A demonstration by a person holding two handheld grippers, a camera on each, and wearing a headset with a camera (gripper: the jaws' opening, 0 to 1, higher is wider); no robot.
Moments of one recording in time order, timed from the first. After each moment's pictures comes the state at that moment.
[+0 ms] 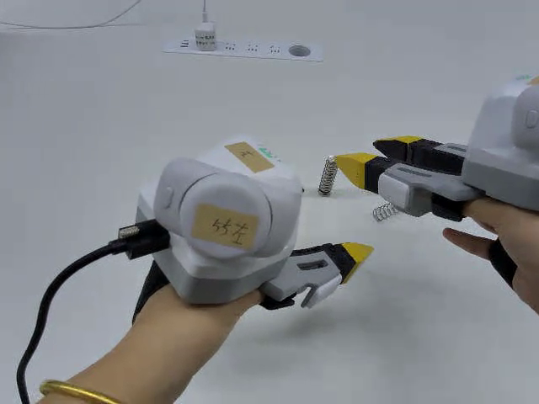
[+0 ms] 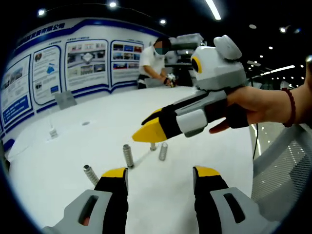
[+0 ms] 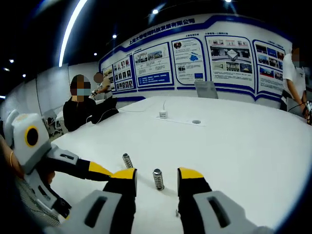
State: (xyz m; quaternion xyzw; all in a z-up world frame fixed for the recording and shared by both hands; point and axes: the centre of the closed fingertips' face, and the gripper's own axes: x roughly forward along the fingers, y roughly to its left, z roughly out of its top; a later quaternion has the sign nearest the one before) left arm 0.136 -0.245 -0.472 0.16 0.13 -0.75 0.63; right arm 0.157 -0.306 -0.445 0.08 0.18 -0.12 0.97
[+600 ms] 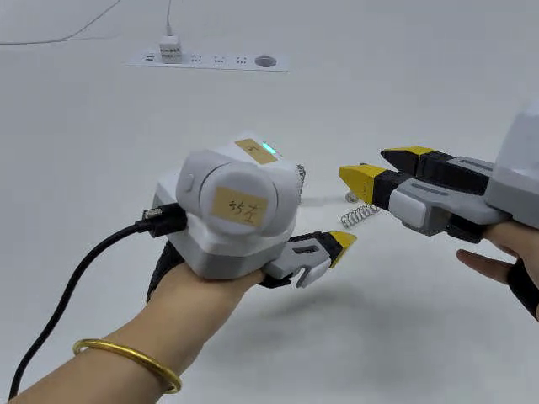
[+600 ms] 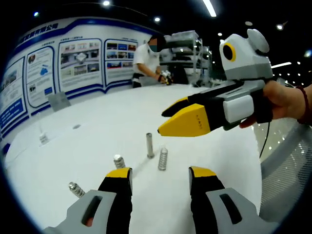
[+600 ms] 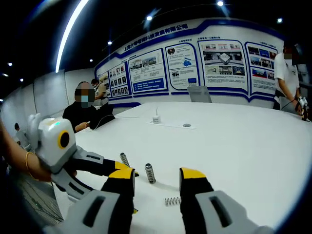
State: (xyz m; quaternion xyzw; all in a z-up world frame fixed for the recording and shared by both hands) left arm 0.130 -0.284 -0.485 0.16 0.14 -0.76 0.61; right arm 0.116 -0.312 -0.433 0.08 0.15 -0.14 0.98
